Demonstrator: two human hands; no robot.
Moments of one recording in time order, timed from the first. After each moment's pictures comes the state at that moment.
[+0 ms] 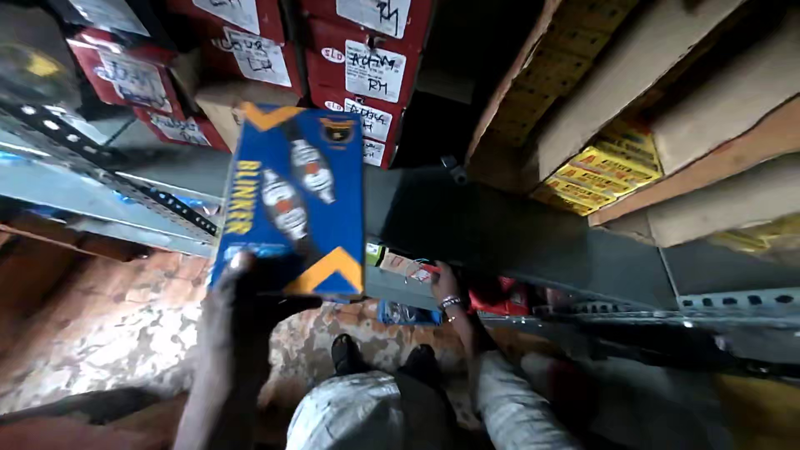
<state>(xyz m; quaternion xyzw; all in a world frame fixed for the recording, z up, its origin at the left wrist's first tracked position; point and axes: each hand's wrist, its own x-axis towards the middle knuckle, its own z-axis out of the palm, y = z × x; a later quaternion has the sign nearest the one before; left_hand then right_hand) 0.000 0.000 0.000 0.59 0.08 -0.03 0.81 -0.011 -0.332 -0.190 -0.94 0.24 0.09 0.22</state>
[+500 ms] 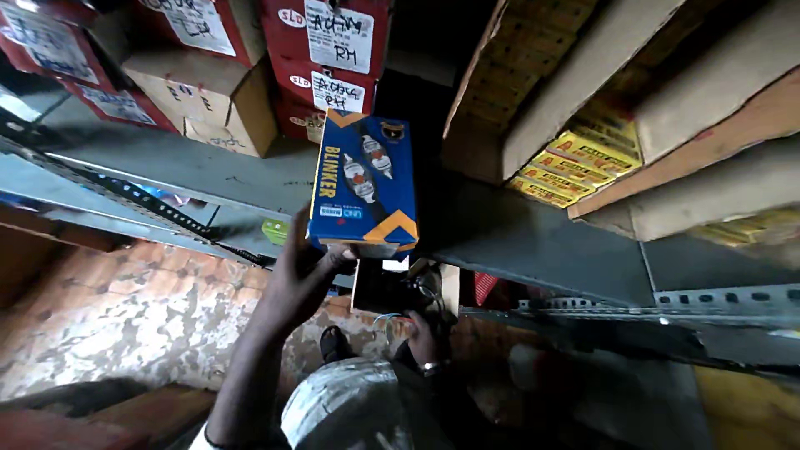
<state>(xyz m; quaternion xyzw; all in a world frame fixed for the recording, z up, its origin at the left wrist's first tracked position) 0.024 -0.088 -0.026 0.67 -0.10 -0.09 0.73 -0.123 -0.314 -0.213 -0.96 0.15 0.04 0.24</state>
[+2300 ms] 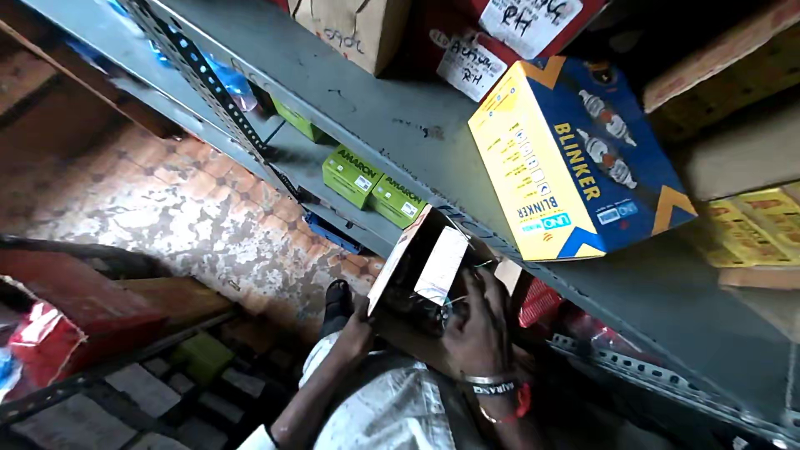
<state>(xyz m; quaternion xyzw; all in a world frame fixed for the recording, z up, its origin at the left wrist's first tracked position) -0.099 -0.090 -0.194 0.60 0.25 -0.38 0.66 -0.083 -0.291 -0.121 -0.98 0.01 0.00 0.18</state>
